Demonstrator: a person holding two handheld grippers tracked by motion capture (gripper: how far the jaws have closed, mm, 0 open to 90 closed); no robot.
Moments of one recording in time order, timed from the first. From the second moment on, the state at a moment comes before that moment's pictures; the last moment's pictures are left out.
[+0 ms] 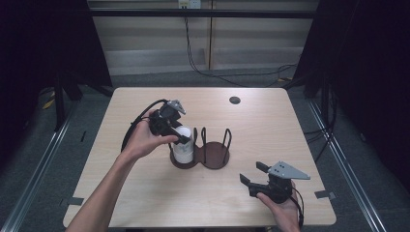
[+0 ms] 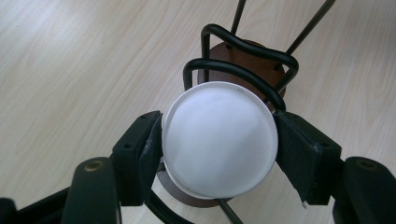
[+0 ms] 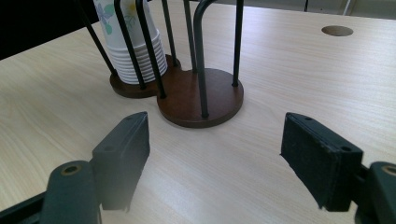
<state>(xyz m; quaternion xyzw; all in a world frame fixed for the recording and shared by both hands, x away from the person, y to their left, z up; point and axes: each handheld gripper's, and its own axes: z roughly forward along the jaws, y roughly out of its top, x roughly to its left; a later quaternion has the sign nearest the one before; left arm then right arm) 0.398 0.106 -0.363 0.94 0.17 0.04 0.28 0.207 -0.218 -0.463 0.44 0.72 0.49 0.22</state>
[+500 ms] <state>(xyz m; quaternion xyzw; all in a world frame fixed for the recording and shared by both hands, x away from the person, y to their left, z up) 0.401 0.094 -0.376 0.95 0.18 0.04 0.25 0.207 -0.217 -0.463 0.44 0.72 0.49 0.22</state>
